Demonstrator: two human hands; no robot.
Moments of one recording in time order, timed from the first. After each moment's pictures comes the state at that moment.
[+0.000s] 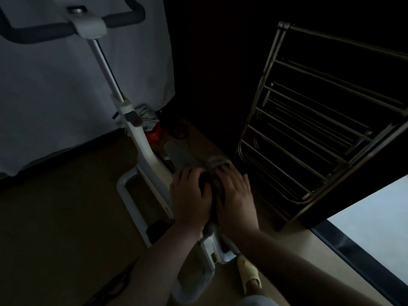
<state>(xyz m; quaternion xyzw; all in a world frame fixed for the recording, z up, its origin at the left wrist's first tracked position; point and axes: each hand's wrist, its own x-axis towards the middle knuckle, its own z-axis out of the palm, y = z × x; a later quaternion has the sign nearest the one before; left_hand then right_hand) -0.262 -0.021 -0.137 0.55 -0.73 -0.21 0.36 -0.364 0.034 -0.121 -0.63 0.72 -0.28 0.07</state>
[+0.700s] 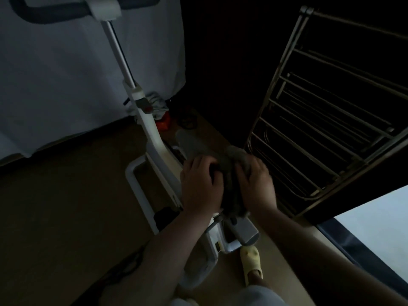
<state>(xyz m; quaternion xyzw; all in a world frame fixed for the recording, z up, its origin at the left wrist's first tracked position) -0.263 -0.021 -0.139 0.55 -0.72 -0.22 0.37 -0.385 0.017 -0.124 -0.52 0.74 -0.40 0.16</state>
